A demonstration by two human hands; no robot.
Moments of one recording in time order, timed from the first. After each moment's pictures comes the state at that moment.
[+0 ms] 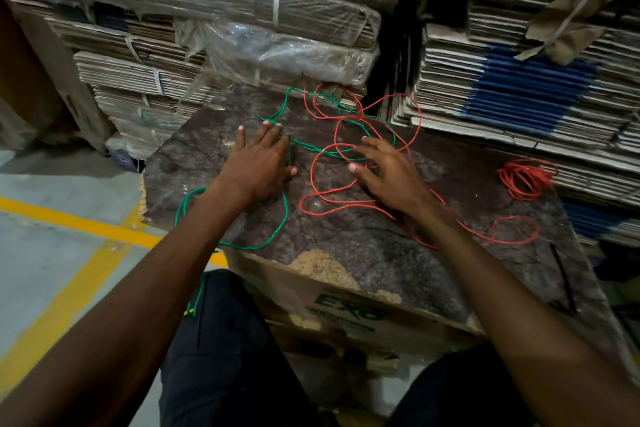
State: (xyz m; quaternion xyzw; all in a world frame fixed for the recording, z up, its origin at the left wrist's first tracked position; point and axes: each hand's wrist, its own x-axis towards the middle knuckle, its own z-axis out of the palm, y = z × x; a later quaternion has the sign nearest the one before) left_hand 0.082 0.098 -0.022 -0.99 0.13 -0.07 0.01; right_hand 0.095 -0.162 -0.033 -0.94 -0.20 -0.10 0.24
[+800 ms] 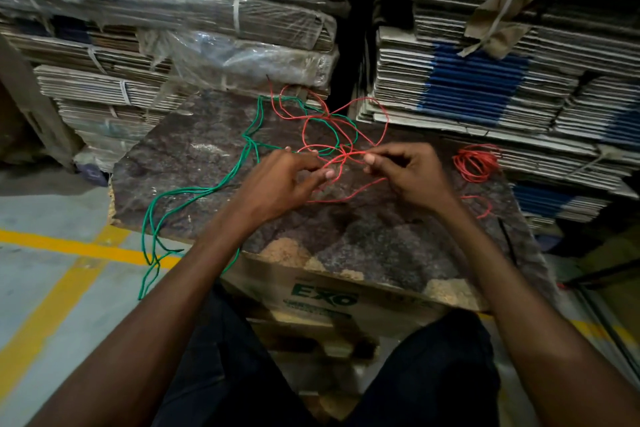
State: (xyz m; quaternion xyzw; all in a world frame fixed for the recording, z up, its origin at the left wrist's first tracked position) left_hand 0.020 0.024 0.004 -0.87 0.32 -0.15 -0.33; right_hand 0.020 -0.217 0.017 -0.84 -0.19 -0.12 0.50
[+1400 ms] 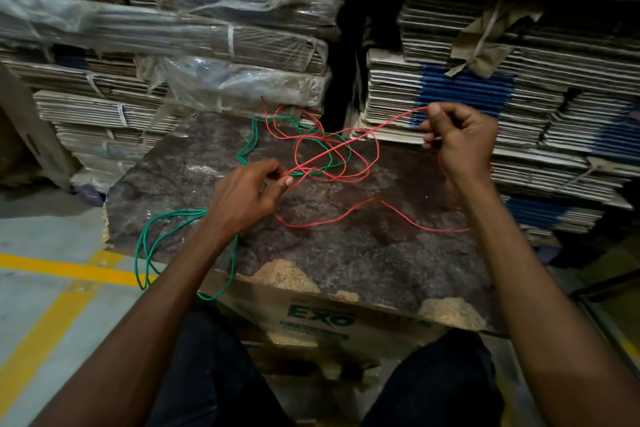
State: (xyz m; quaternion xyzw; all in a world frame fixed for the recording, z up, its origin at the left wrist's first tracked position) left_hand 0.042 0.057 -0.011 -0.89 0.23 -0.23 -0.31; right_hand 0.045 -0.256 0.071 -0.71 -0.03 -0.32 0.63
